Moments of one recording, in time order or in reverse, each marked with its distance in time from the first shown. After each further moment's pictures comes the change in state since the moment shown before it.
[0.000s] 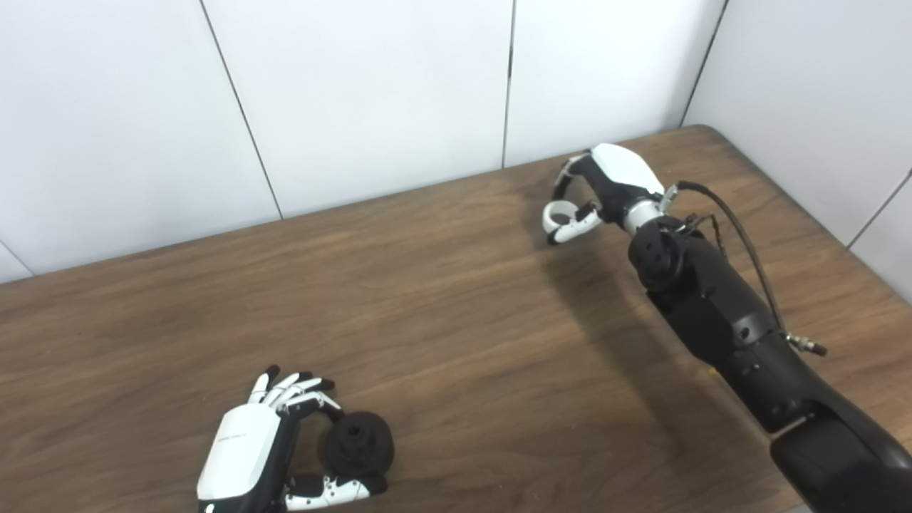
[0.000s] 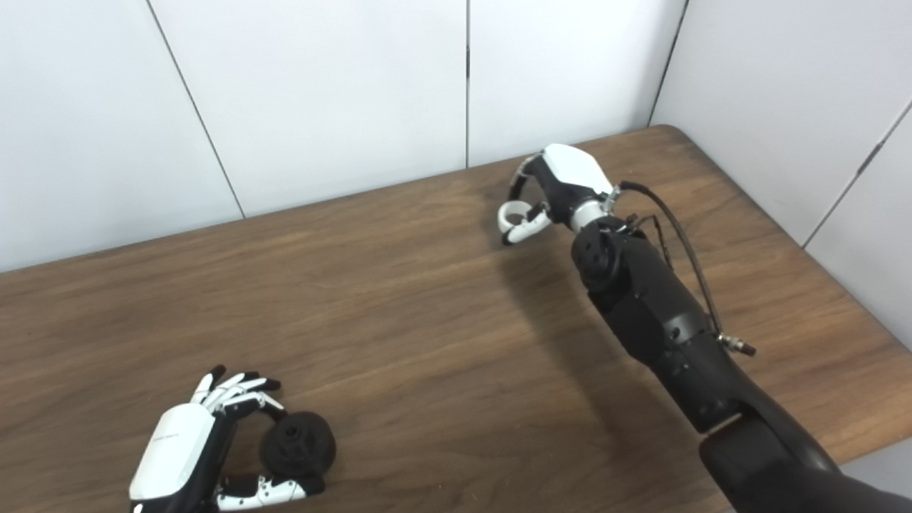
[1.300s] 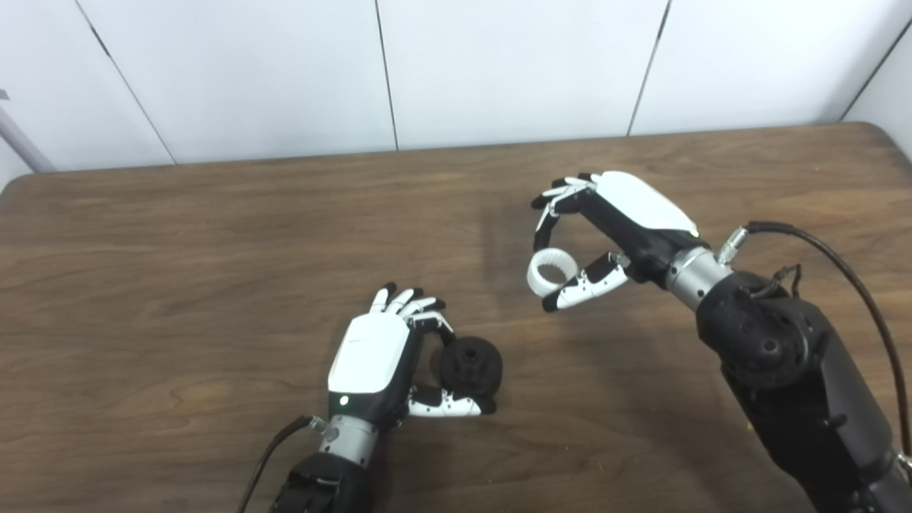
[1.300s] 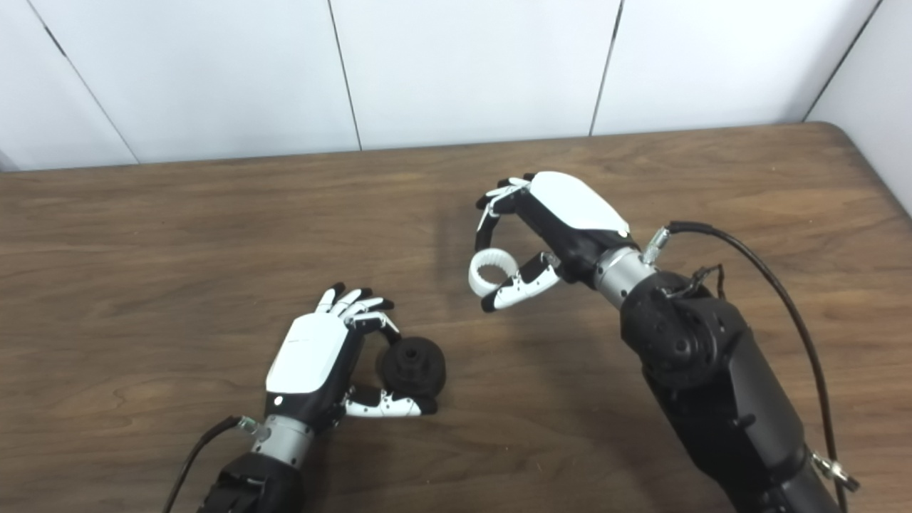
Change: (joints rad) left arm -0.011 -0.143 -0.105 -0.005 0.190 0.147 0.011; right arm 0.180 0.119 0.102 -0.661 -0.047 0.070 0.430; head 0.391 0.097
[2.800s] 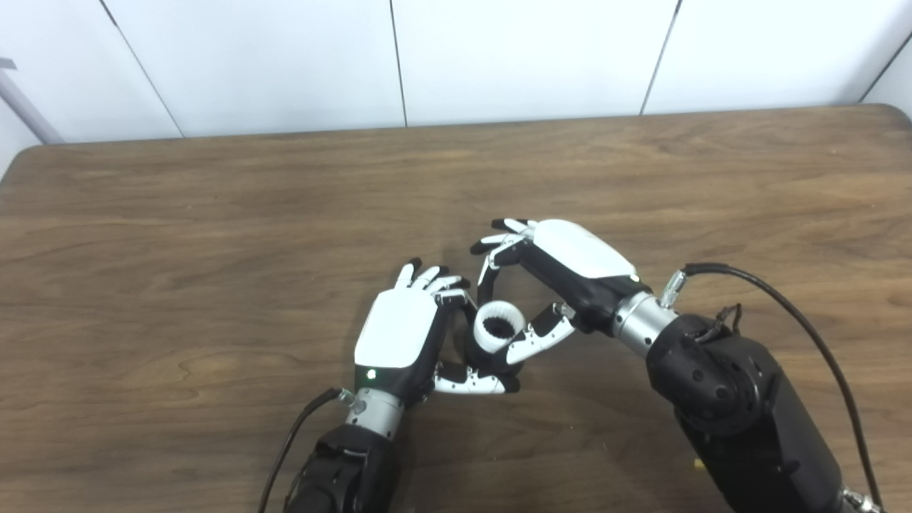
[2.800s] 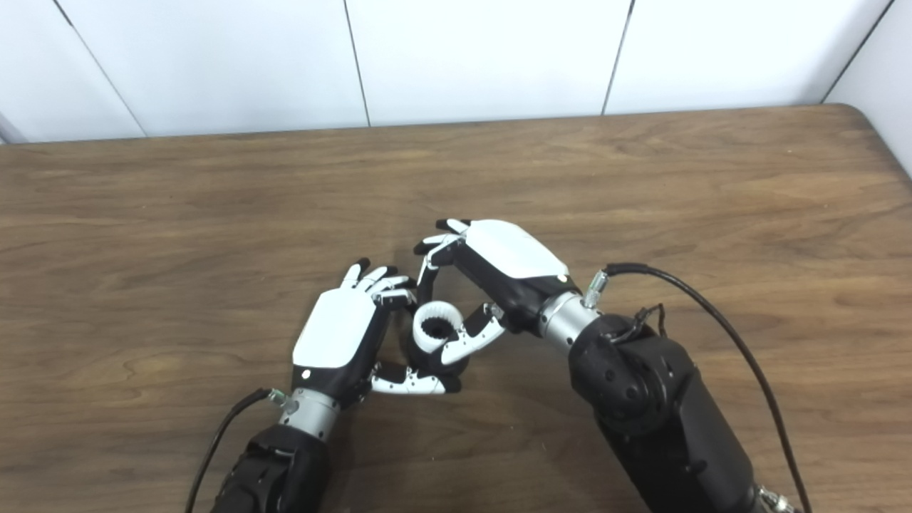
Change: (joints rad) left arm -0.018 -0.022 -0.047 0.010 0.025 0.039 0.011; right arm 0.086 0.128 0.118 -0.046 -0.086 -0.031 0.072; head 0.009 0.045
